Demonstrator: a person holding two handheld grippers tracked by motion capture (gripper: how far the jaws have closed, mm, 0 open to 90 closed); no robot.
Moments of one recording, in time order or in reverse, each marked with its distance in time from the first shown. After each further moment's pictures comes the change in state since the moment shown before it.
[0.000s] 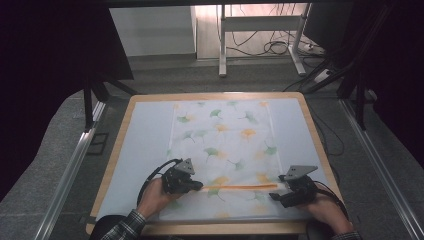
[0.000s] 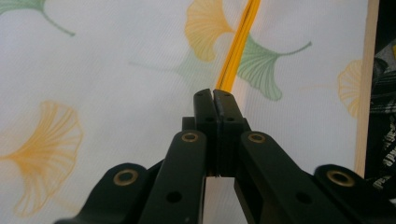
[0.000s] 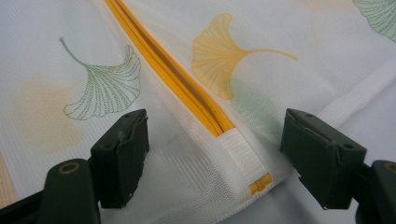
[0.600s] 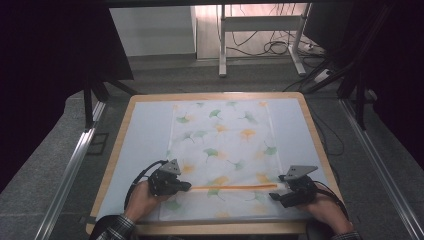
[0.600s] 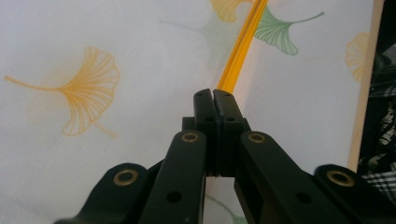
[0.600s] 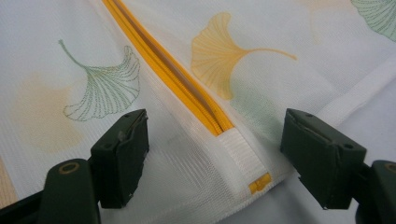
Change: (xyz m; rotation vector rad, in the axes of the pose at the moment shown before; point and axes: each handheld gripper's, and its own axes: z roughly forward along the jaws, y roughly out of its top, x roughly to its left) left arm 0.005 -0.025 -0.023 -0.014 0.027 -0.054; right arm 0.000 0.000 0.000 -0.001 -0.001 0.001
